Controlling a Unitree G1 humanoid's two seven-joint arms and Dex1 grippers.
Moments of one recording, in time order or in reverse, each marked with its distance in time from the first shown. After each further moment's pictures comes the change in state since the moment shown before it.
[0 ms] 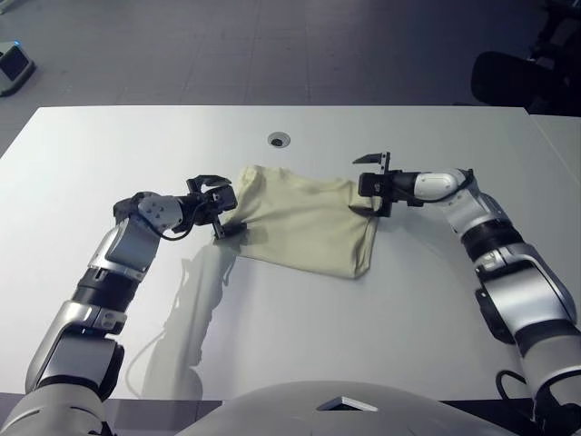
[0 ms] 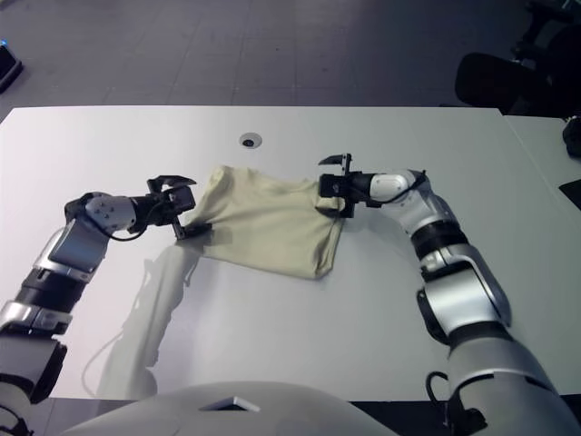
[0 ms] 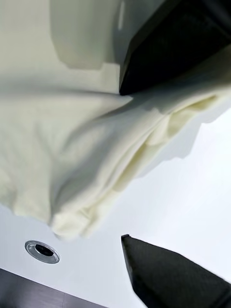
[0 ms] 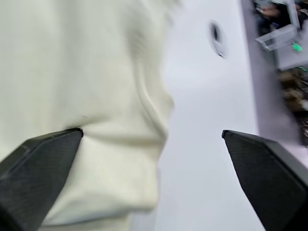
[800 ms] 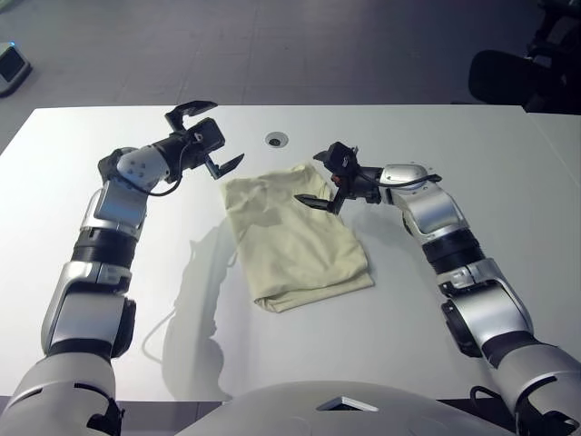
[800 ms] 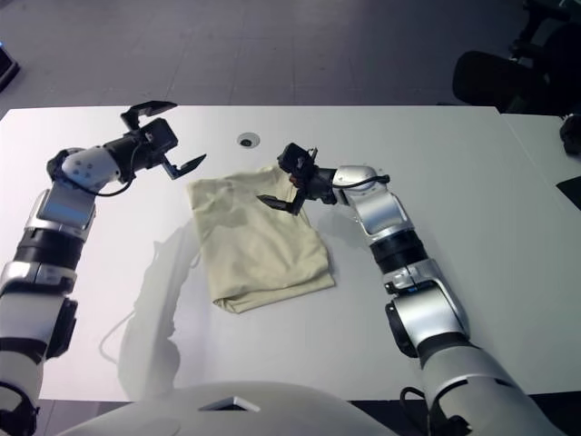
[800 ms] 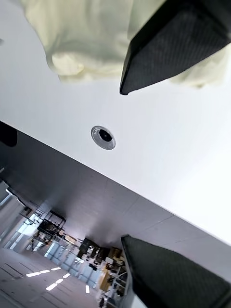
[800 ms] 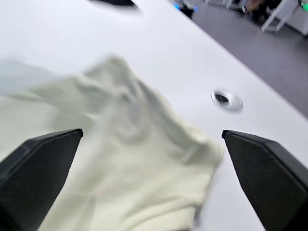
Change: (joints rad) left arm -0.071 -0.039 0.180 0.012 -0.075 -0.145 0.181; right arm -0.055 0.295 -0.111 -0.009 0.313 0.528 -0.097
